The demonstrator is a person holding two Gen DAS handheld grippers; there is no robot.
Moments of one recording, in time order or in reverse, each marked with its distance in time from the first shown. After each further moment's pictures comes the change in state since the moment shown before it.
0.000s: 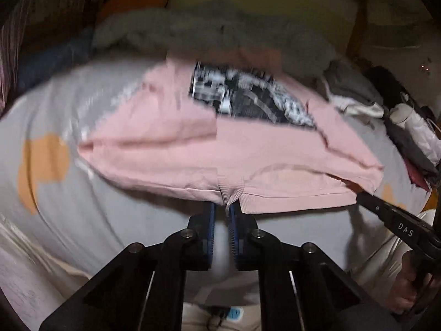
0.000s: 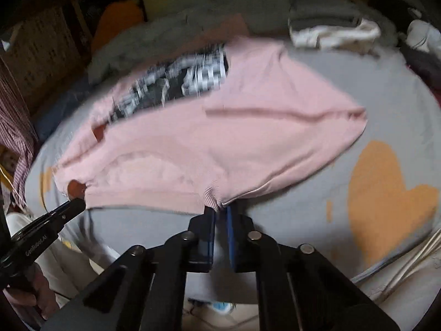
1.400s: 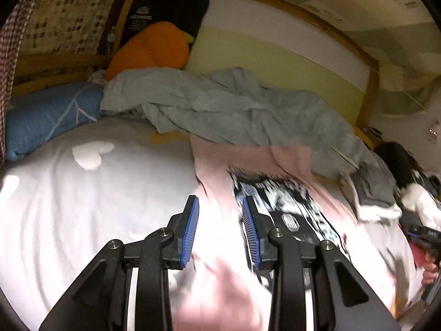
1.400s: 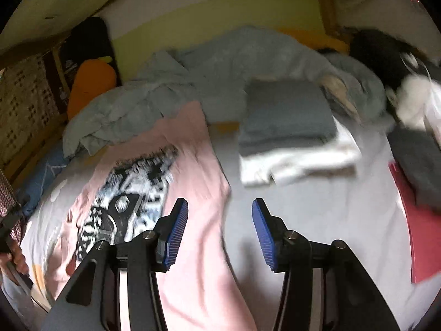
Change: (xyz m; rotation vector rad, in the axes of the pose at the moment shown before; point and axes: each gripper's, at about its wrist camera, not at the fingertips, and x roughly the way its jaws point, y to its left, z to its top) left arm 0.030 0.116 0.166 -0.074 -0.297 -0.038; right arm -0.009 -0.105 0.195 0.065 -0.180 -0.070
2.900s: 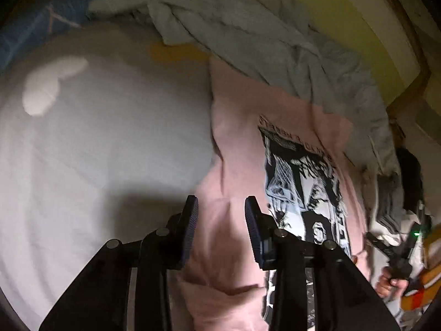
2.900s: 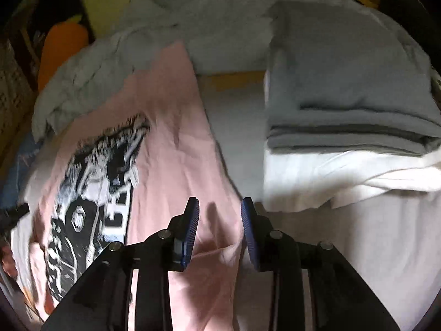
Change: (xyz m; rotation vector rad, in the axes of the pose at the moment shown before) left arm 0.171 0.048 0.033 -0.262 0.495 -0.009; right arm 0.184 0.022 0.044 -0.024 0.295 -0.037
